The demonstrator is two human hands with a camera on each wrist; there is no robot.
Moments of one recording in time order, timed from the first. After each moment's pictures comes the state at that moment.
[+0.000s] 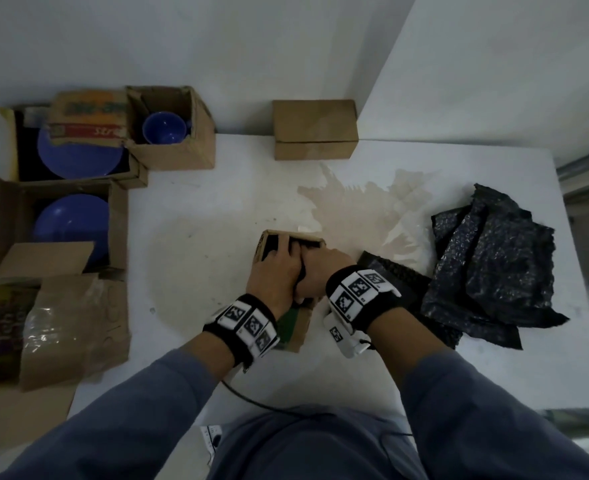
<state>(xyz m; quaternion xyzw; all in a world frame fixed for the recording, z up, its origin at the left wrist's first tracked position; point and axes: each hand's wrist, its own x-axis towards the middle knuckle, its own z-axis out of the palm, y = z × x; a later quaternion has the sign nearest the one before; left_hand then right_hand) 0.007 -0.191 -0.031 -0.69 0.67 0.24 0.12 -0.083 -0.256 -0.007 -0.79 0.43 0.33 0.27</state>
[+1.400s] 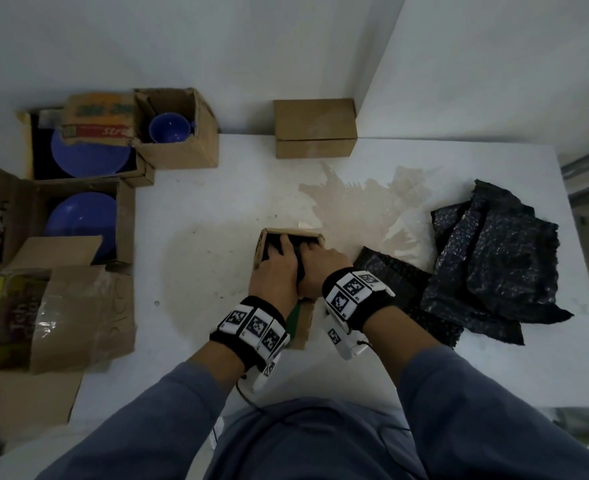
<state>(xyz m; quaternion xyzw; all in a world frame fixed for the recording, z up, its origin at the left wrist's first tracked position) -0.006 -0.174 -0.025 -0.76 0.56 0.30 0.06 -0.094 -0.238 -0.024 -0.81 0.45 0.28 0.24</state>
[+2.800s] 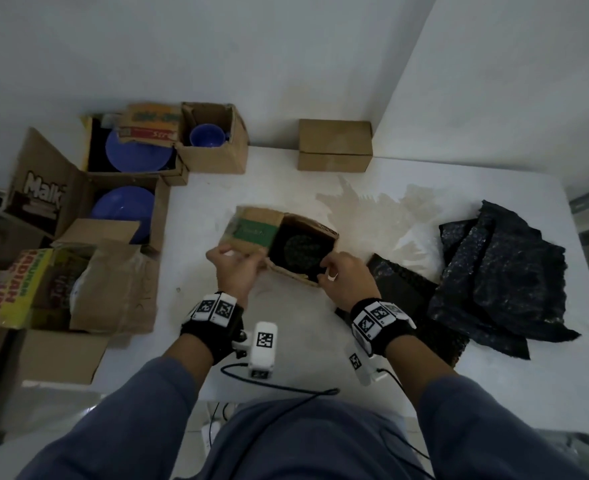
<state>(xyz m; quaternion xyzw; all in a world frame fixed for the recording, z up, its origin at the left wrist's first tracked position) 0.051 -0.129 -0.034 -0.72 0.02 0.43 -0.54 -0.140 -0.202 -0.037 -0.80 0.52 -0.03 0.30</state>
